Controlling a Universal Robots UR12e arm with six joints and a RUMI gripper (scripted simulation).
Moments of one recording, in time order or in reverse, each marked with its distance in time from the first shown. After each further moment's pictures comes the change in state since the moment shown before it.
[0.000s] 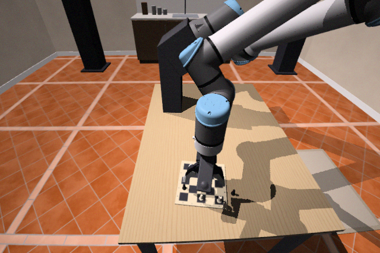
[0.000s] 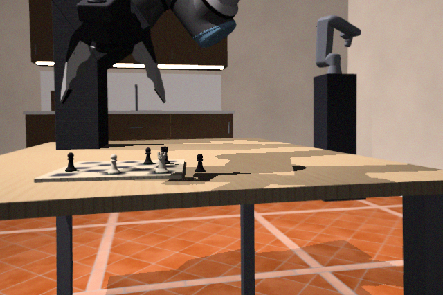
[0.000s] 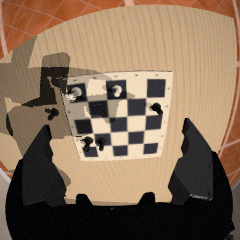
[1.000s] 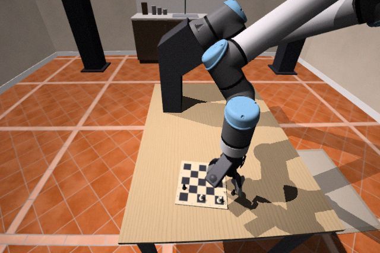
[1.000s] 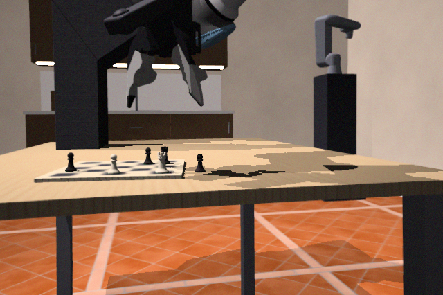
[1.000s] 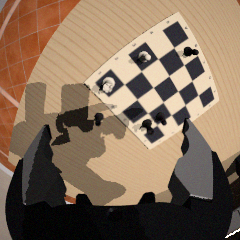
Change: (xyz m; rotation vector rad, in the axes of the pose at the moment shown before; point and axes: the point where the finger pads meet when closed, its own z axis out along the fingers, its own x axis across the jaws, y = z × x) arm -0.074 0.016 0.006 -0.024 -0.005 0.643
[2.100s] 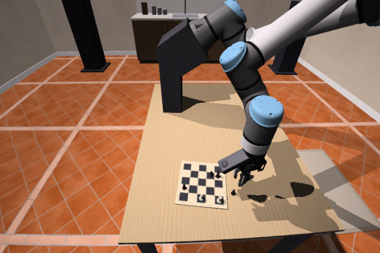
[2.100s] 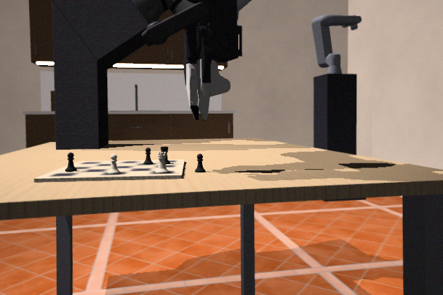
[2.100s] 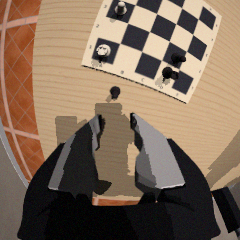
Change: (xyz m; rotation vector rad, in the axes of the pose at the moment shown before) arm -0.036 0.057 0.006 0.021 -0.009 0.540
